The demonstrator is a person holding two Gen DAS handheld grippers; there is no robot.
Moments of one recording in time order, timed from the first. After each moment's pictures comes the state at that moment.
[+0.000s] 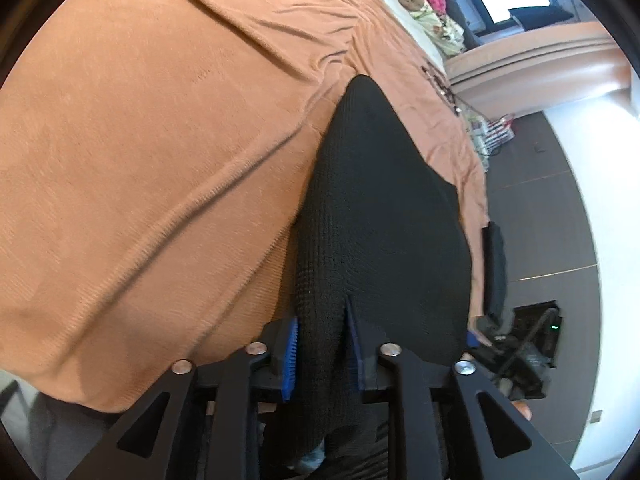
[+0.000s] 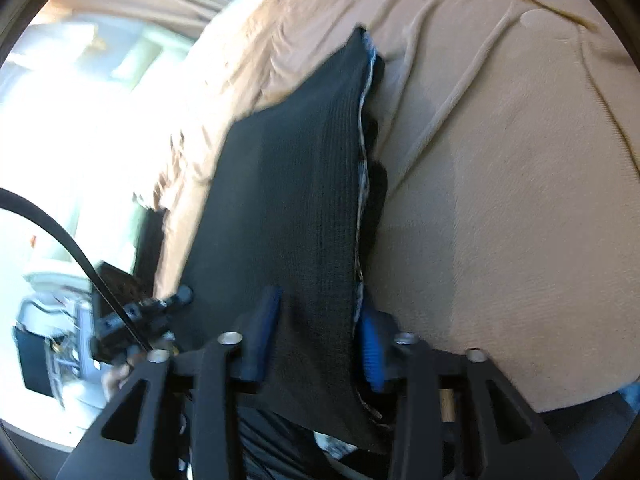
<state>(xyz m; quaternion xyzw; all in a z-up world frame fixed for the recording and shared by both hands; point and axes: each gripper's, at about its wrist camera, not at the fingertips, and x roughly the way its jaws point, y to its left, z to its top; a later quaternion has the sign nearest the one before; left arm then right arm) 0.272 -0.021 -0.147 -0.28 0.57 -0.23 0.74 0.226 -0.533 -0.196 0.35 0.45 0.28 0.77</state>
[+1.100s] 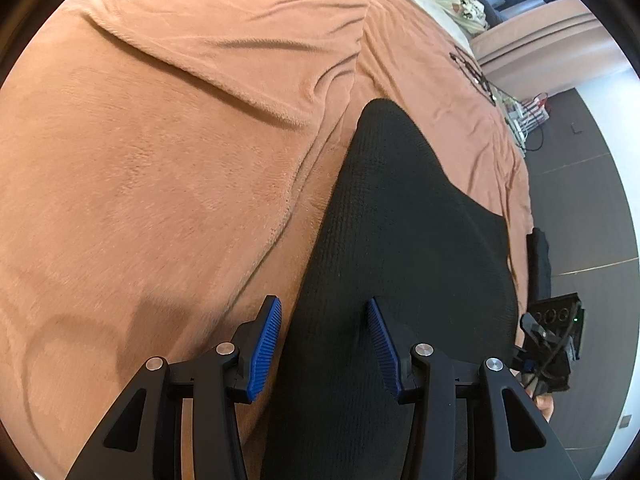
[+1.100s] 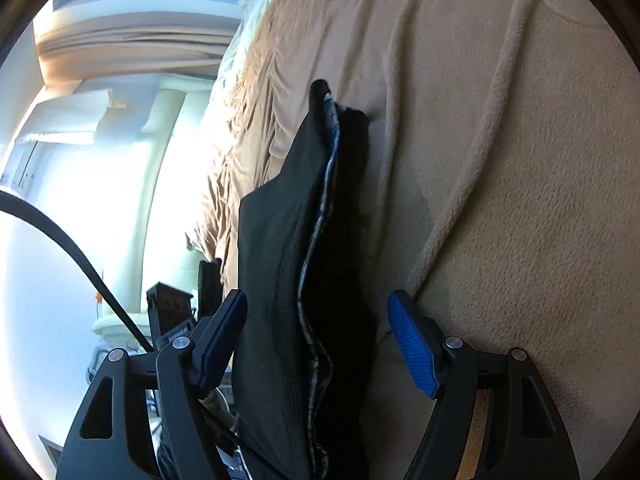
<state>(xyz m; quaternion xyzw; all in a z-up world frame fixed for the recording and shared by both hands) 0.365 -0.065 -0.167 -0.21 0.60 -0.20 0.75 0.346 -0.549 -0.265 0.45 0.44 0.34 0.70</state>
